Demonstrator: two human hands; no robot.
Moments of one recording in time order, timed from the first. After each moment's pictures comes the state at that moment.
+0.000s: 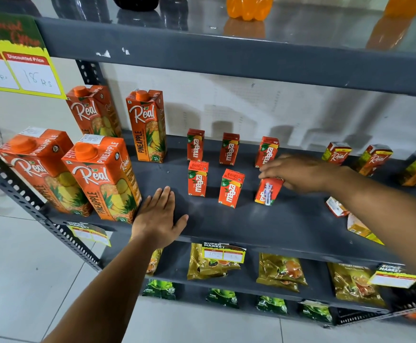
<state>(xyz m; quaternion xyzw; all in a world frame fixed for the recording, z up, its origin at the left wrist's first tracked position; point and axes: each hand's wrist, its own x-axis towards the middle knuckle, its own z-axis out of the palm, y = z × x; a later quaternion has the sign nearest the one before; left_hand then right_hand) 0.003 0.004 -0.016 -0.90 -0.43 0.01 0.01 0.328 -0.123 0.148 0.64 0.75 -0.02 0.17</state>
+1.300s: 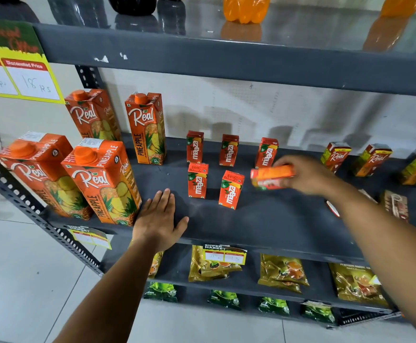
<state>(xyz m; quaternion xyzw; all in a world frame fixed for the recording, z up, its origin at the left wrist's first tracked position) 0.003 -0.002 -0.013 -0.90 -0.44 -0.01 0.00 0.337 -0.129 0.121 0.82 0.53 -0.11 -0.16</state>
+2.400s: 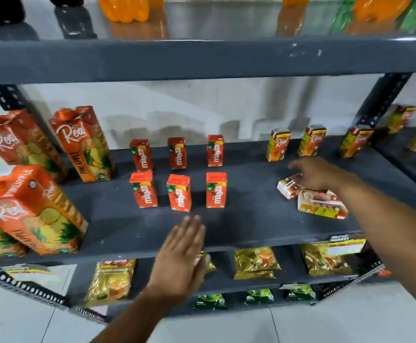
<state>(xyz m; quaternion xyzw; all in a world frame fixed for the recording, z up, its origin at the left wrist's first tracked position) 0.073 -0.135 -0.004 -0.95 -0.18 -0.22 -0.08 0.451 -0.231 0.105 0.90 0.43 -0.11 -0.01</state>
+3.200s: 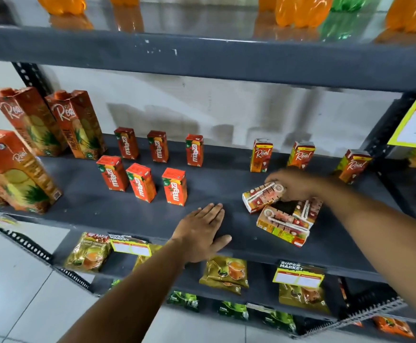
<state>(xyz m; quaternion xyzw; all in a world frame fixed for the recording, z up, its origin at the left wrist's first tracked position) 0.256 -0.183 0.003 -0.97 -0.25 0.04 -0.03 0.527 -0.236 0.111 0.74 0.65 -0.15 0.08</state>
